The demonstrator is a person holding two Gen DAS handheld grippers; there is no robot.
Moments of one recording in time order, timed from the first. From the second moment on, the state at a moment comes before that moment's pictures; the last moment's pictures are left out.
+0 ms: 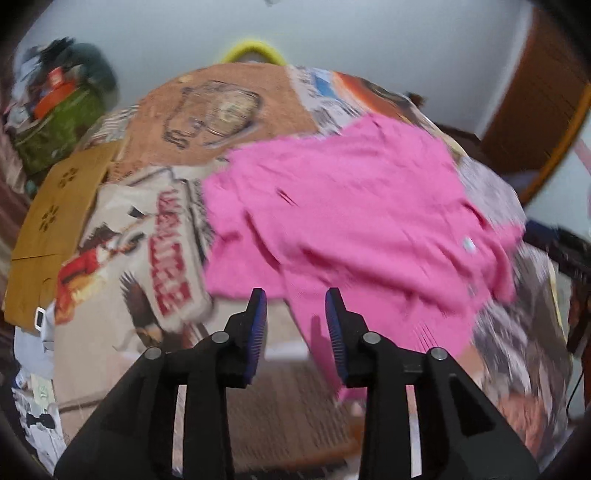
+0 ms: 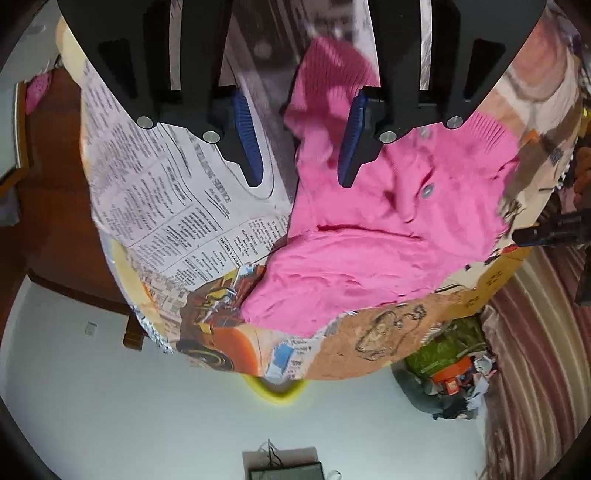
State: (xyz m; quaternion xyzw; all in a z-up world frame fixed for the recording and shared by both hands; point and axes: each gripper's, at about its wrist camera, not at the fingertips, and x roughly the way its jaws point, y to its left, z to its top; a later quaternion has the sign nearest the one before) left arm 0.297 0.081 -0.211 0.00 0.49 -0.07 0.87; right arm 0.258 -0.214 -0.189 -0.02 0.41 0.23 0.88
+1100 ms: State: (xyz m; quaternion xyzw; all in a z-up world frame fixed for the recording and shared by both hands) left arm 0.230 0.101 -0.168 -0.09 0.45 -0.08 0.88; right arm 0.206 -0.225 -0.177 0.03 0.42 0.27 0.87
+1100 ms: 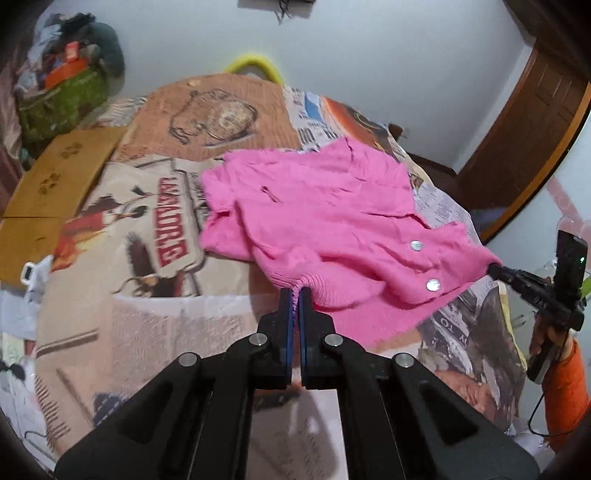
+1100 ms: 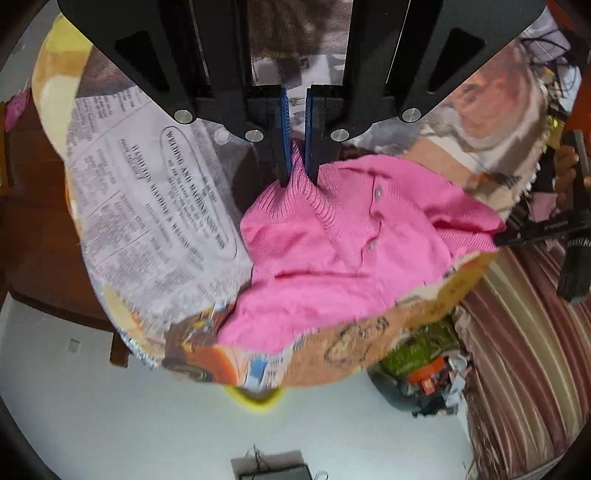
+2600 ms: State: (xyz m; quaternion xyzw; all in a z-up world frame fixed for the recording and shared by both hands) left arm 0.197 0.067 -0.227 -0.05 0.52 -0.09 0.85; right arm 0.156 -0.235 -0.210 0.05 0.48 0.26 0.84
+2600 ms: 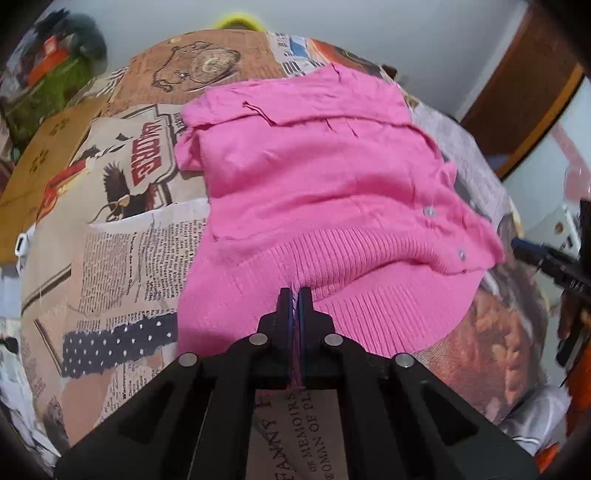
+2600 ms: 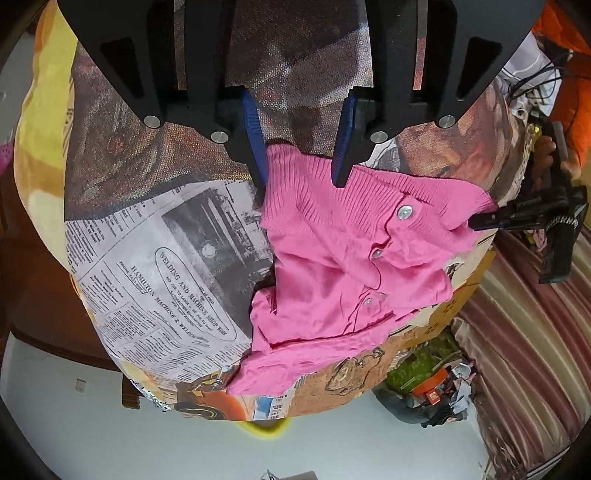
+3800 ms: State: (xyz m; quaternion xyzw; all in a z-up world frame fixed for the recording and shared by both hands) left arm 0.145 0.157 -0.211 -0.16 0.49 -0.02 0.85; right arm 0.161 -0.203 -0.229 0.04 0.50 0.30 0.81
